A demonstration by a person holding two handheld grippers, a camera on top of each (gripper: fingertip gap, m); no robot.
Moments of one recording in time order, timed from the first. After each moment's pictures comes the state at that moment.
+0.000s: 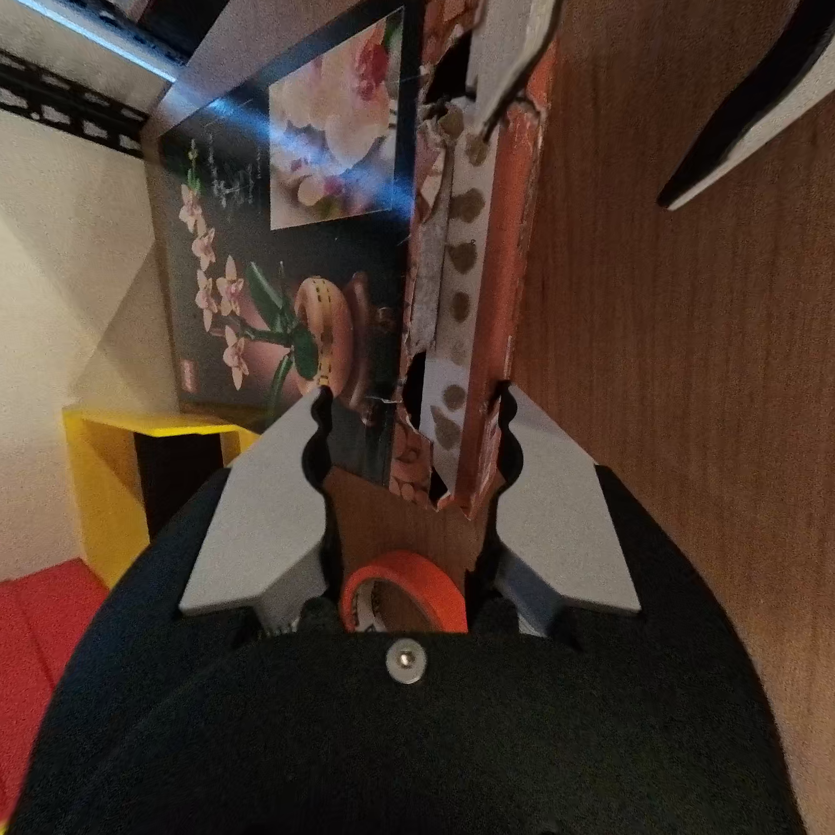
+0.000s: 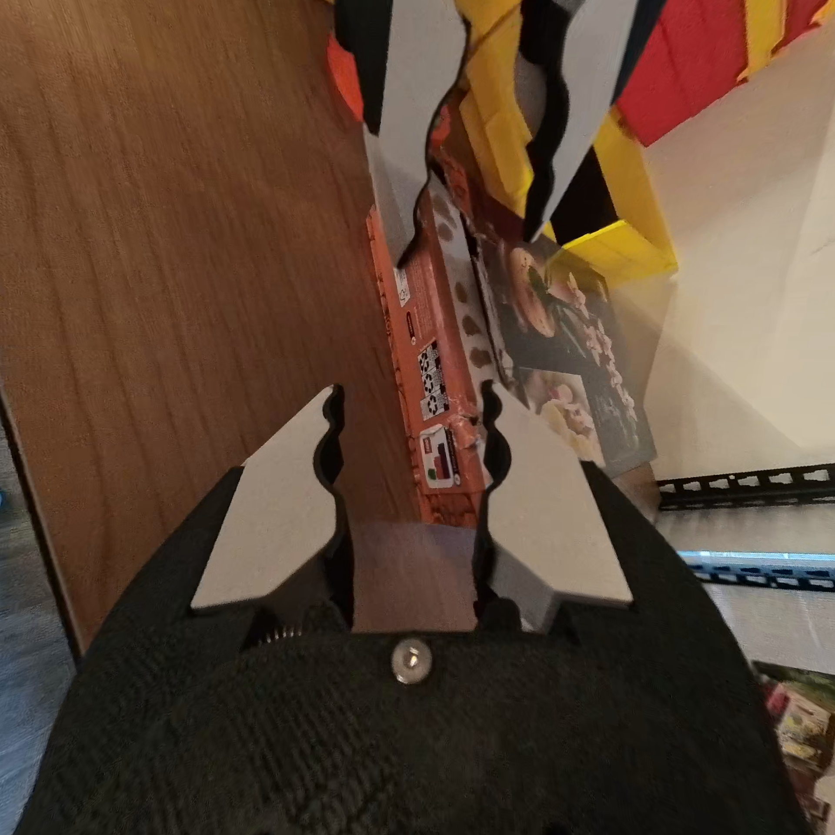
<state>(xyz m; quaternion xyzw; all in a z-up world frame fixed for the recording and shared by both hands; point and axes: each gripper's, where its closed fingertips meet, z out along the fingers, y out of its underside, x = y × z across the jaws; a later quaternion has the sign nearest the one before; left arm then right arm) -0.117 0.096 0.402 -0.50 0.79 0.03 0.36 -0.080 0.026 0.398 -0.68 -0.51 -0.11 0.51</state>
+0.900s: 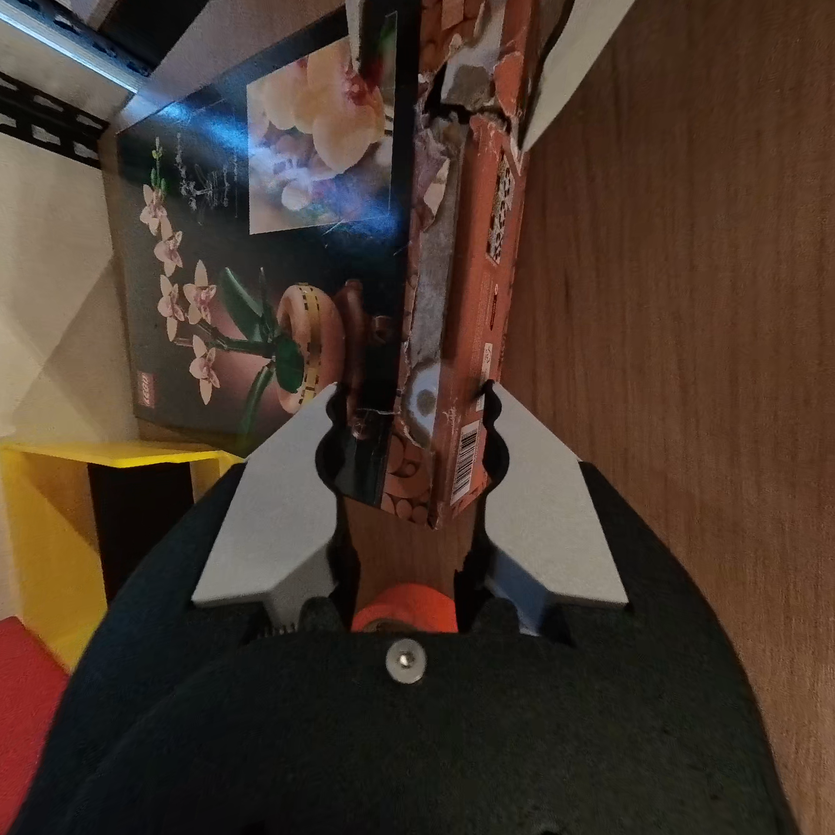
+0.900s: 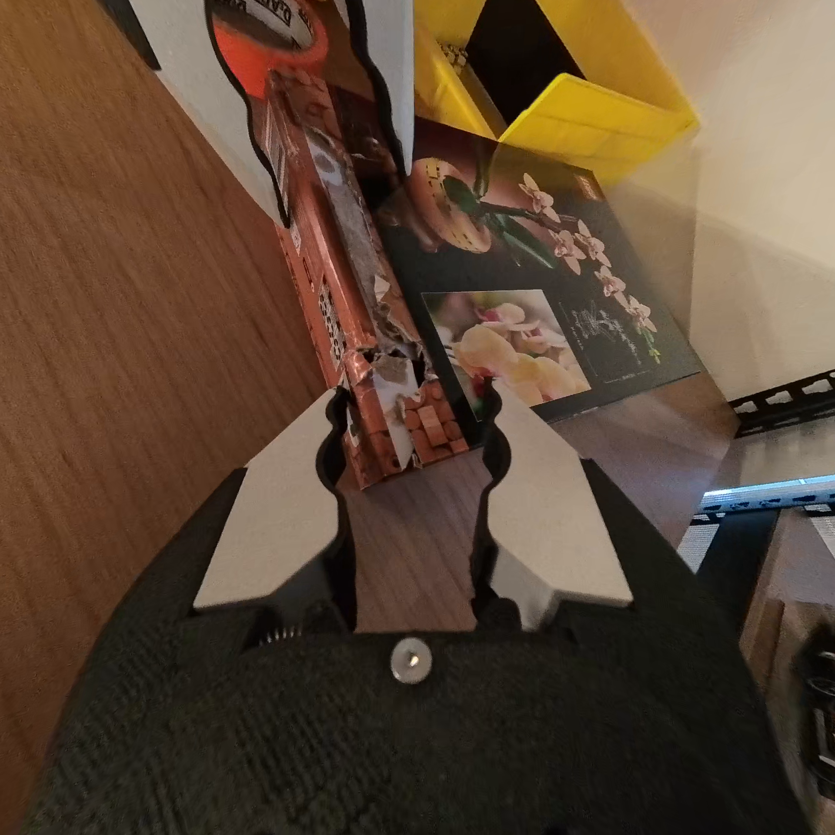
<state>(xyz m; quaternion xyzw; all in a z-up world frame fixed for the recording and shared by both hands) -0.109 0.110 0.392 -0.50 0.79 -0.02 0.34 -0.025 0.073 0.400 -0.76 -0.42 -0.03 0.50</state>
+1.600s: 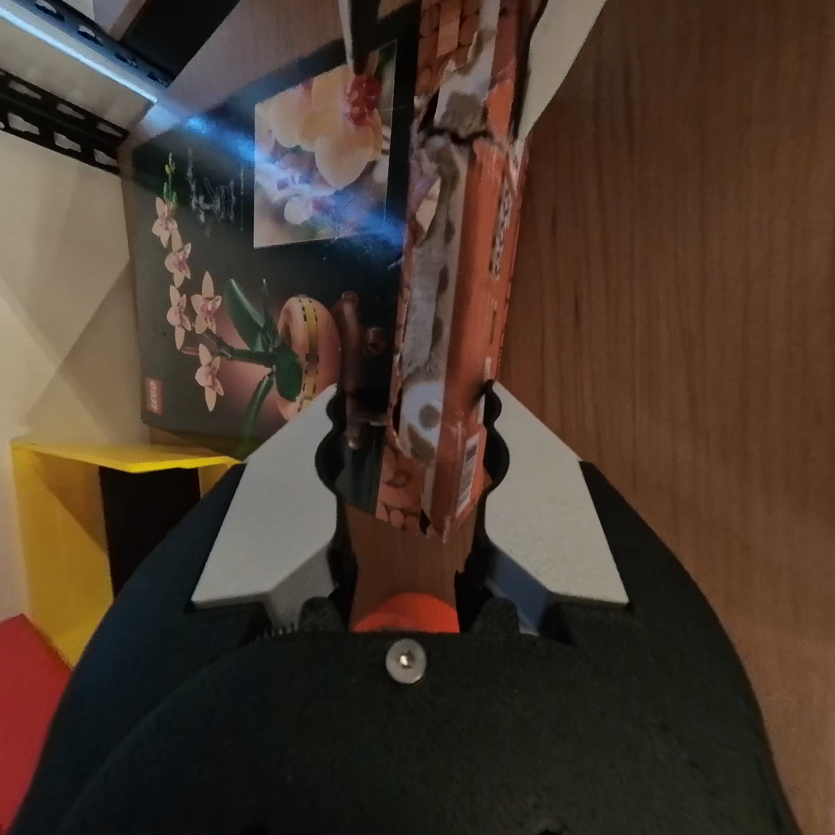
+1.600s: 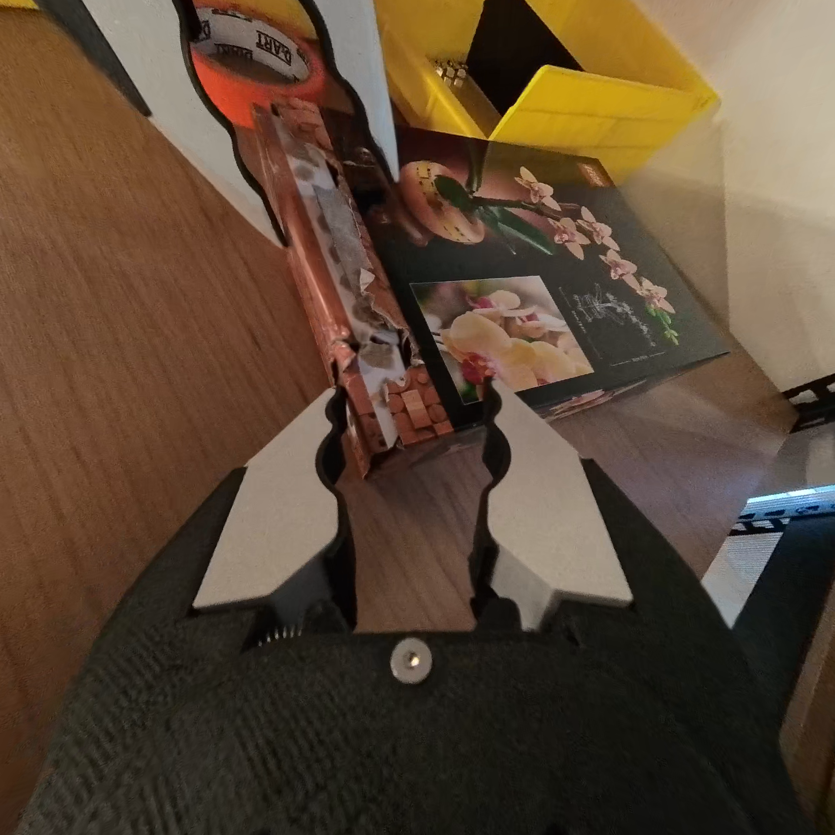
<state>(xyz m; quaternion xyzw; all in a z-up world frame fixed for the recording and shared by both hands) -0.101 0.110 0.397 -0.50 0.79 -0.02 0.36 -0.015 0.076 0.404 -0.77 -0.40 0.03 0.50</state>
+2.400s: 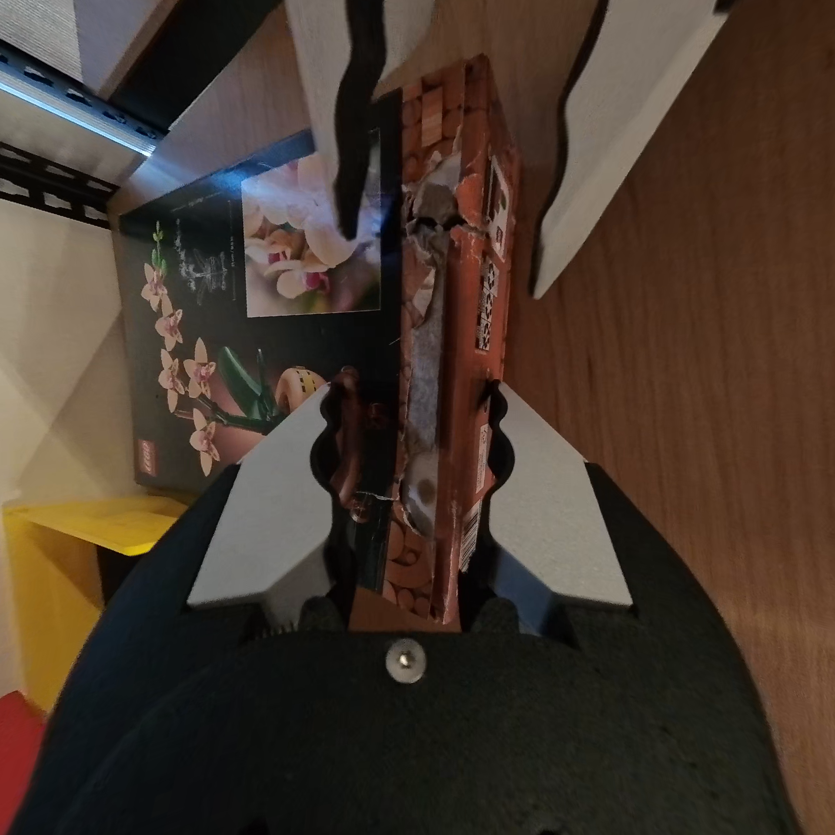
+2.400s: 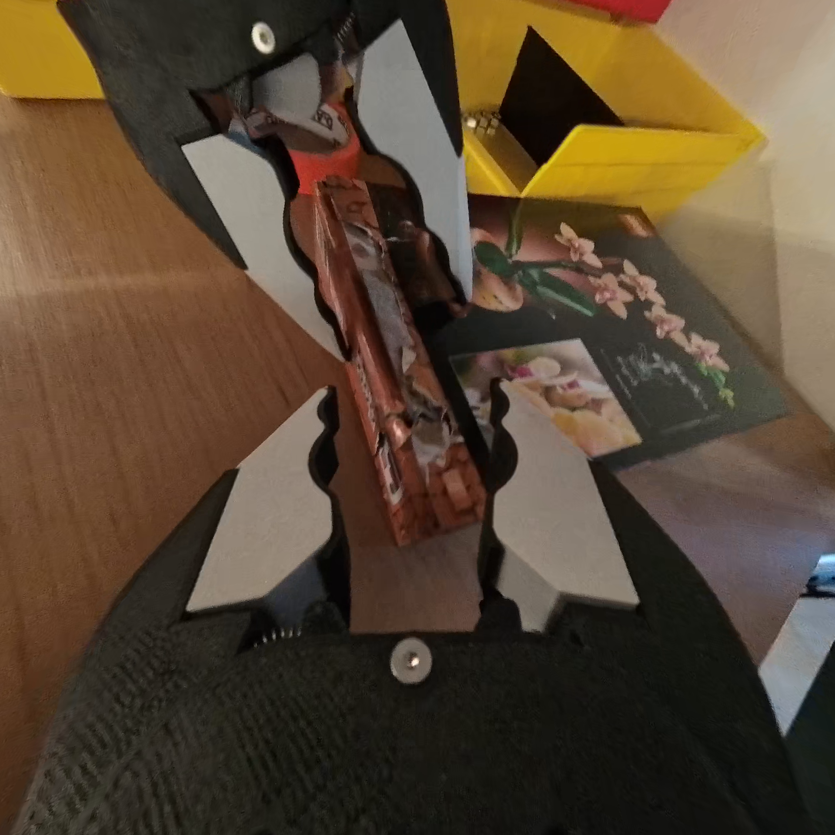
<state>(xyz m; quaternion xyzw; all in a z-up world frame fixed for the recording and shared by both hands) -0.071 0.110 0.389 -0.48 0.80 -0.03 0.35 -0.048 0.088 0.410 -0.76 -0.41 0.08 0.50</state>
